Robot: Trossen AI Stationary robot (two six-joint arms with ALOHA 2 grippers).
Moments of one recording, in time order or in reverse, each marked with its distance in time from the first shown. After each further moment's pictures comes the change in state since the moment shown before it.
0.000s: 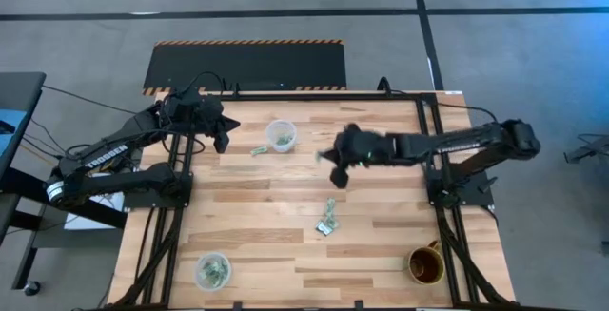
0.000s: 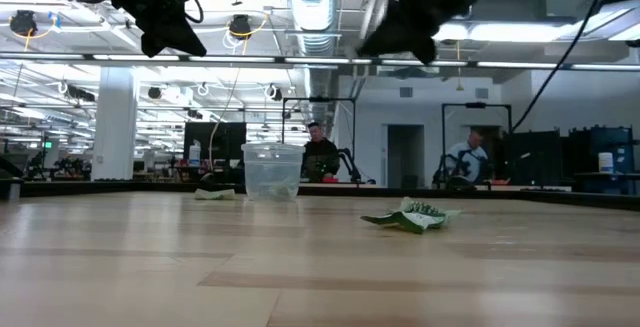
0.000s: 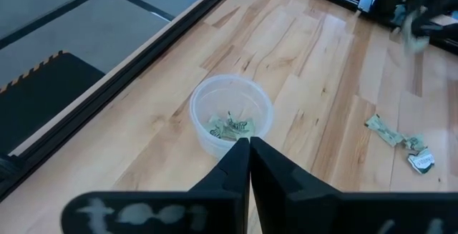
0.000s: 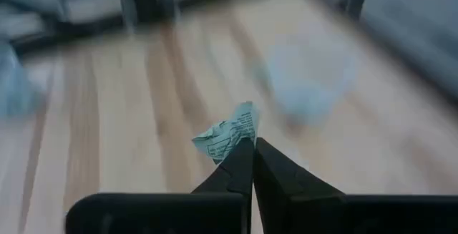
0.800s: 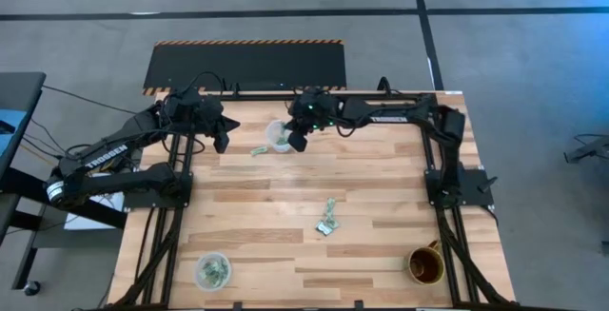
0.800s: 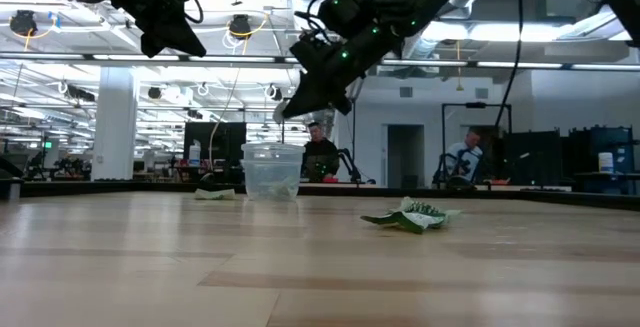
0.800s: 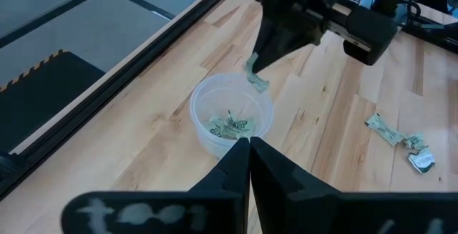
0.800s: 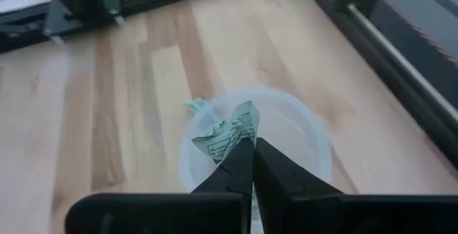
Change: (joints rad) left arm 0.000 0.000 0.000 -0.003 0.000 0.000; right arm -0.345 0.585 0.536 -0.024 -0.338 -0.216
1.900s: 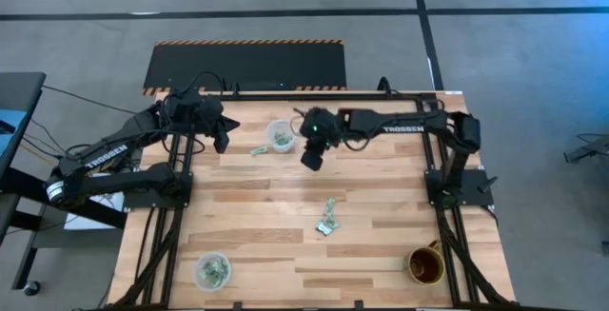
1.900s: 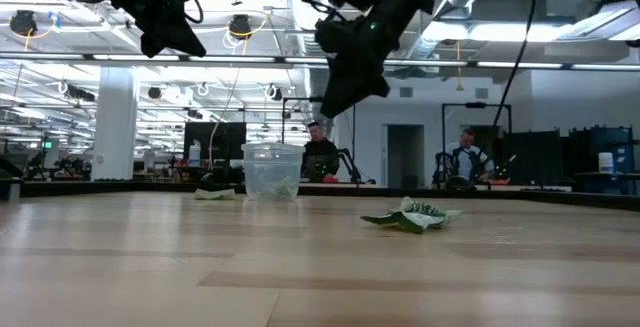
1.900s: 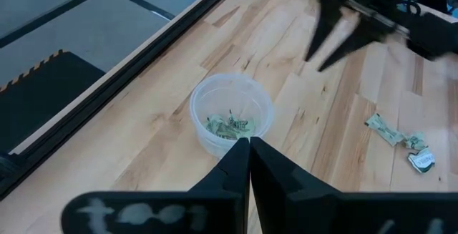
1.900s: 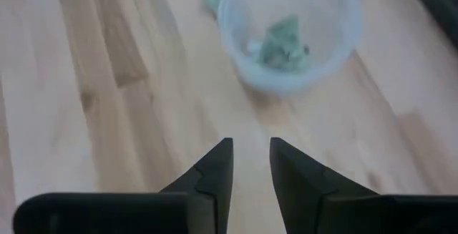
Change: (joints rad) left arm 0.000 0.000 0.000 0.000 0.000 0.000; right arm 0.130 -0.124 -0.012 -0.396 0.139 0.105
